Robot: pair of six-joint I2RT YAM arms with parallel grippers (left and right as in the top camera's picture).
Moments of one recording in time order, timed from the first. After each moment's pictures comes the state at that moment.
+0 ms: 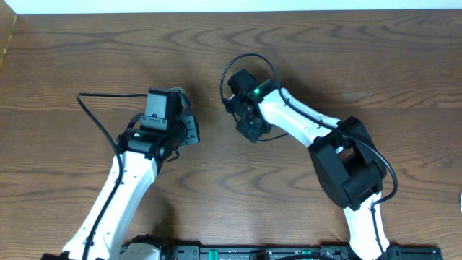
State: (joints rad) left arm -0.21 1.29 0.90 -0.62 0.08 -0.36; right arm 0.65 2.21 1.58 -0.86 0.00 -0.23
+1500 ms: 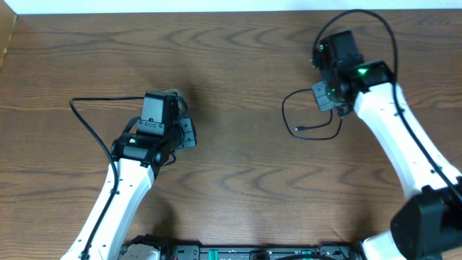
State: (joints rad) left arm -0.21 1.24 0.90 -0.68 0.05 -0.36; right arm 0.27 1.68 1.46 -0.96 0.20 -0.06
